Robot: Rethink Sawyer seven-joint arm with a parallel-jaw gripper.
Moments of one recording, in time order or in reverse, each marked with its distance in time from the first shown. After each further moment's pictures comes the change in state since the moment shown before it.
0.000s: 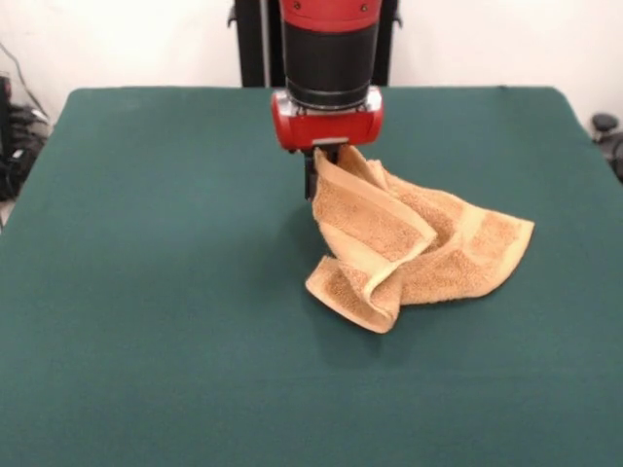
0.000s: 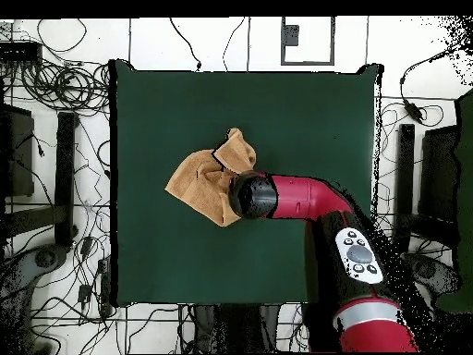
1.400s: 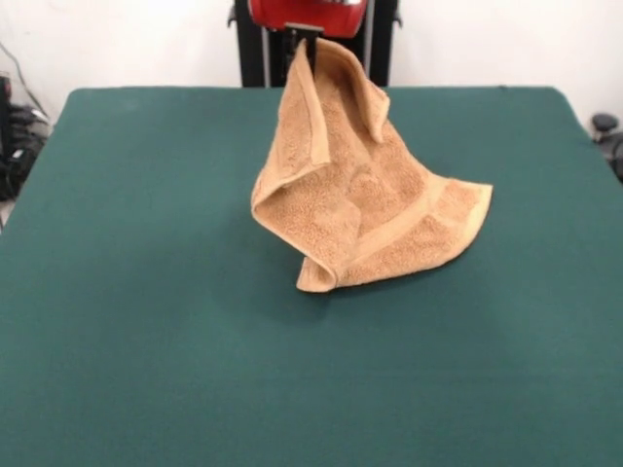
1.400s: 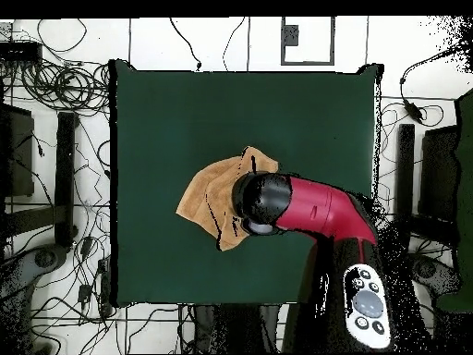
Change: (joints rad) arm 0.127 -0.117 -0.229 0.004 0.187 0.345 0.094
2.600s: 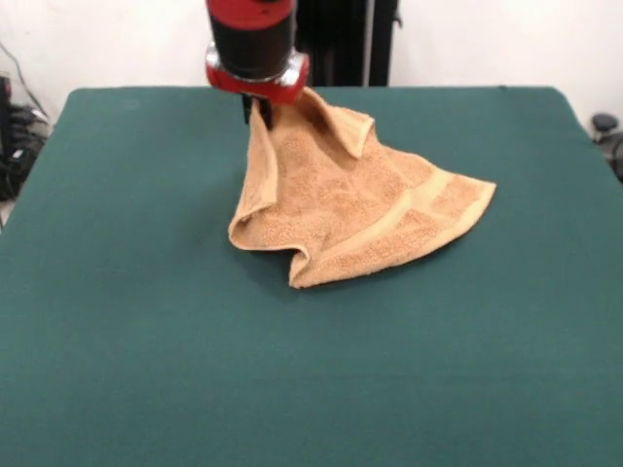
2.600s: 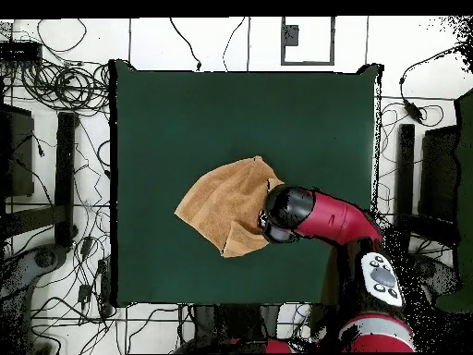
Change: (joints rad) arm -0.096 0.210 -0.031 -0.006 0.014 -0.068 0.035
